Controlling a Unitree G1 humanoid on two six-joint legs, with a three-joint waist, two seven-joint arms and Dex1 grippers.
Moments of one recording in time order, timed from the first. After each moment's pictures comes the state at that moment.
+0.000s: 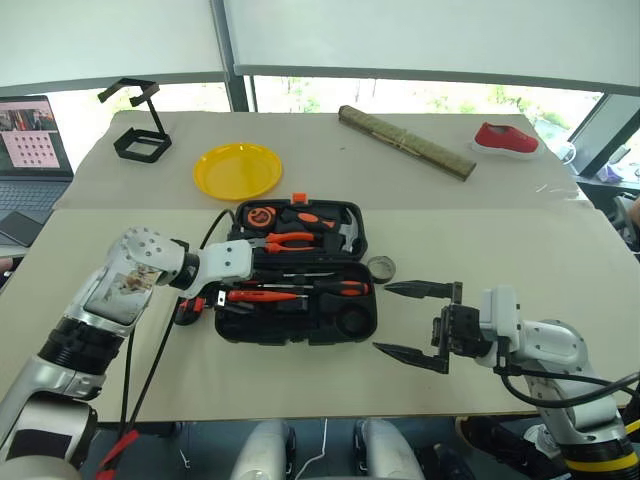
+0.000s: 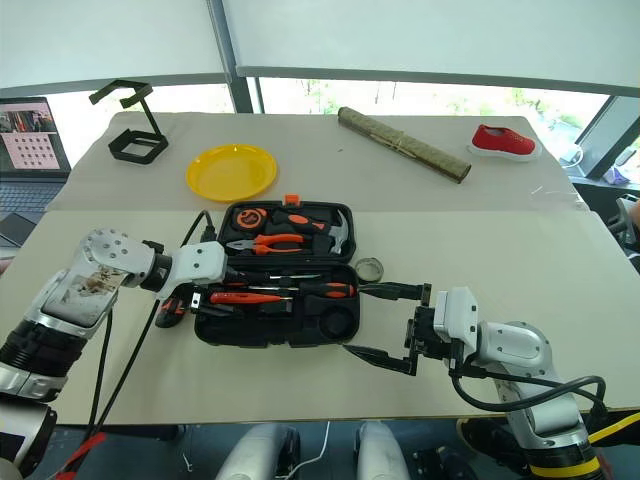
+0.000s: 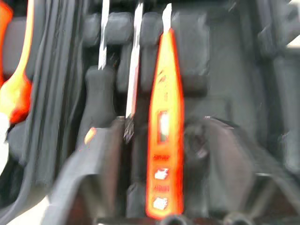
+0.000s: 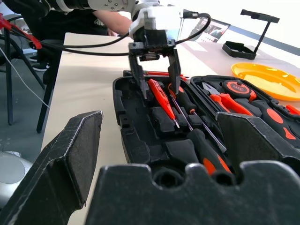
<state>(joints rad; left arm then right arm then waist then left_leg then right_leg) -0.58 0.86 -0.24 0.03 -0.11 0.25 -1.38 -0.02 -0.64 -0.01 -0.37 0.53 0.01 1.10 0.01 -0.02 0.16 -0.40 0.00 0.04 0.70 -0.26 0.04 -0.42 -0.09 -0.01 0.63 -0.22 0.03</state>
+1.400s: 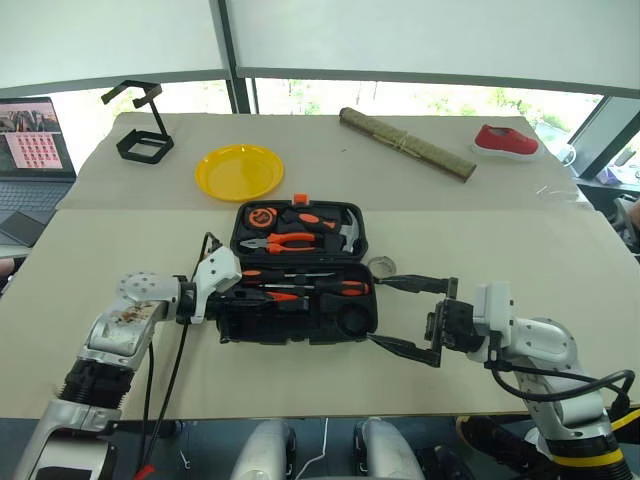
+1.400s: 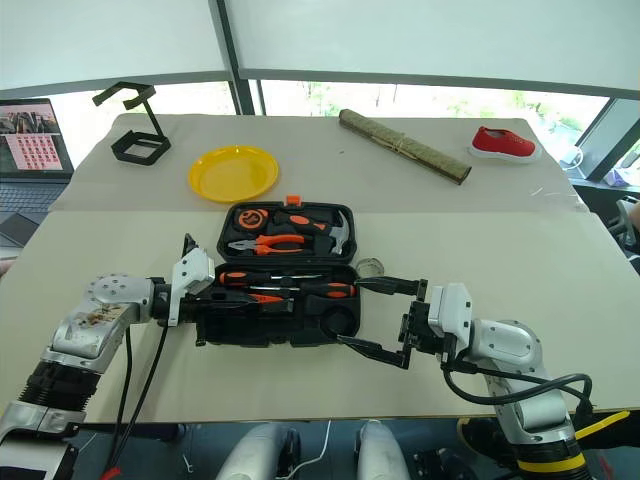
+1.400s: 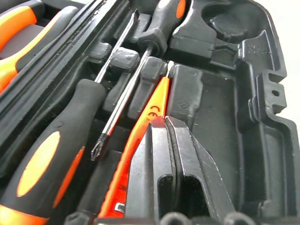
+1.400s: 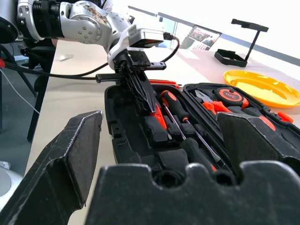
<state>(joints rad) -0.35 0.68 -0.09 0.06 -0.28 0.30 -1.18 -0.04 -0.58 -0.01 -0.34 0.50 0.00 1.08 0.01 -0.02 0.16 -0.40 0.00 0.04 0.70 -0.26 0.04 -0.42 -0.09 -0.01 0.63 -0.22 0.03</state>
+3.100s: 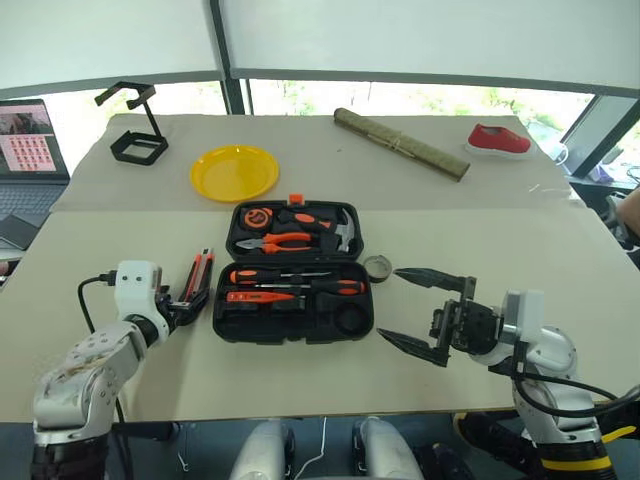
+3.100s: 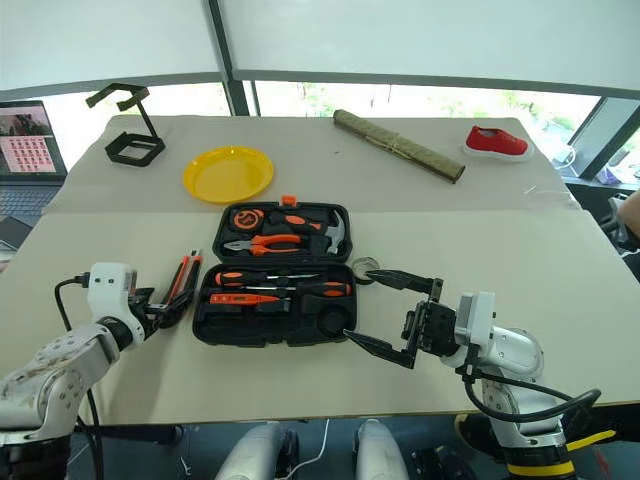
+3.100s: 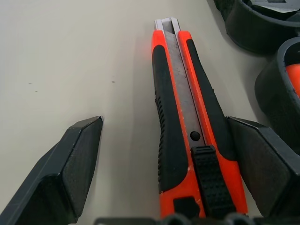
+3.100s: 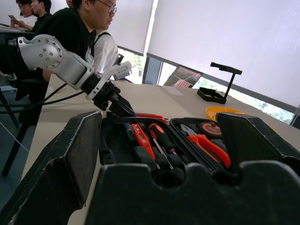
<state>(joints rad) -0.05 0.54 0.30 -0.31 -0.52 0.85 -0.24 -0.02 -0.51 -0.05 -0.29 0.59 -0.17 1.13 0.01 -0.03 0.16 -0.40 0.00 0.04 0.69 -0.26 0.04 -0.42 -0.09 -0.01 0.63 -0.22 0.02</state>
